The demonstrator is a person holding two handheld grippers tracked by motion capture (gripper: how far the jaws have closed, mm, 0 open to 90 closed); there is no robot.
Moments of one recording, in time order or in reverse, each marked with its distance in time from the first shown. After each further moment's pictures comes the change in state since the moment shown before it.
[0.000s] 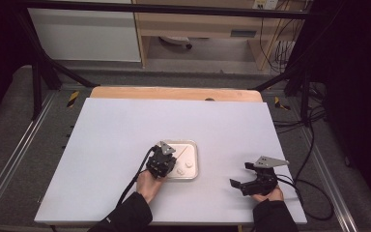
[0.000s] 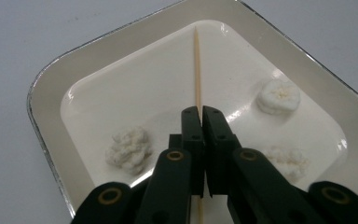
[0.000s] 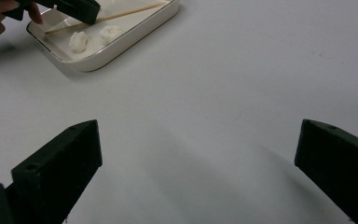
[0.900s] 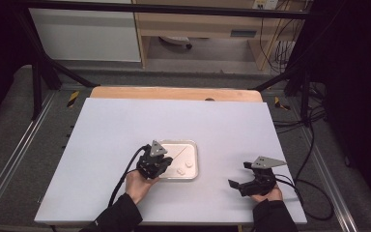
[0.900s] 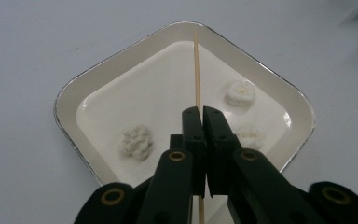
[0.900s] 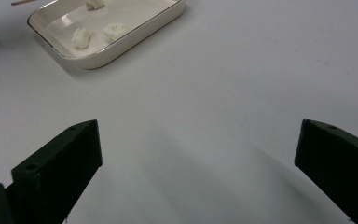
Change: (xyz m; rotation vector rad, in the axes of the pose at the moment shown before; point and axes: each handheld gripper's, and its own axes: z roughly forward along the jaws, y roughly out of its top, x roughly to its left) left arm 0.013 -0.001 -0.039 -0.057 -0.123 0.083; right arm 0.006 0.004 0.002 0.012 -0.011 -0.053
